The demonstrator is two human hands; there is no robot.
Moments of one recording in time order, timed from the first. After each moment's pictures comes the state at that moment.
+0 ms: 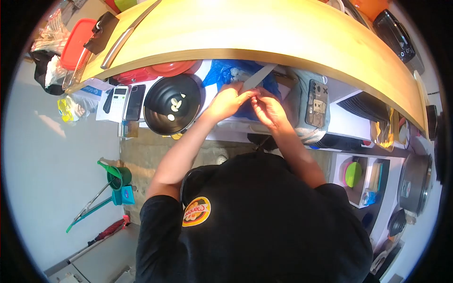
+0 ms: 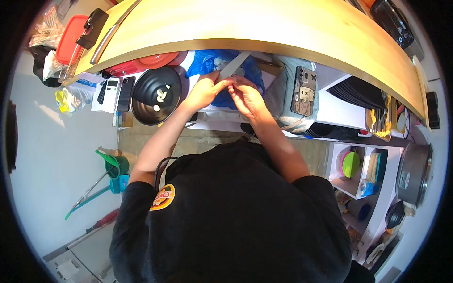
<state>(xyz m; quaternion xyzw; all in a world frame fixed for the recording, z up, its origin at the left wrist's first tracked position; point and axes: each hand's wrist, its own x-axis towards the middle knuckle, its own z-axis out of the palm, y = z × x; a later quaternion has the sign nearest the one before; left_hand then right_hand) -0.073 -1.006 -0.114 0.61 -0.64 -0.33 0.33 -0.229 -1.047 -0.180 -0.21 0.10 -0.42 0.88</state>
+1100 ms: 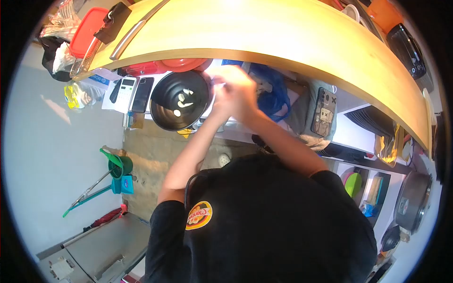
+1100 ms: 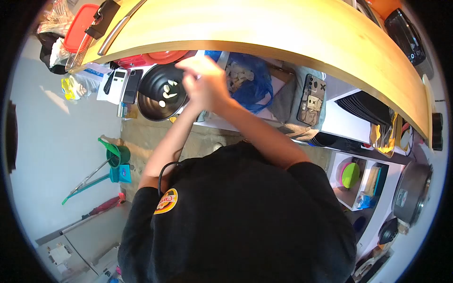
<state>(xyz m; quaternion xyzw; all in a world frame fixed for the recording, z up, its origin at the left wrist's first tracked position) -0.053 -1.006 -0.173 0.69 -0.60 -0.04 0.39 -0.139 -1.020 -0.070 -0.76 0.21 -0.53 0.31</state>
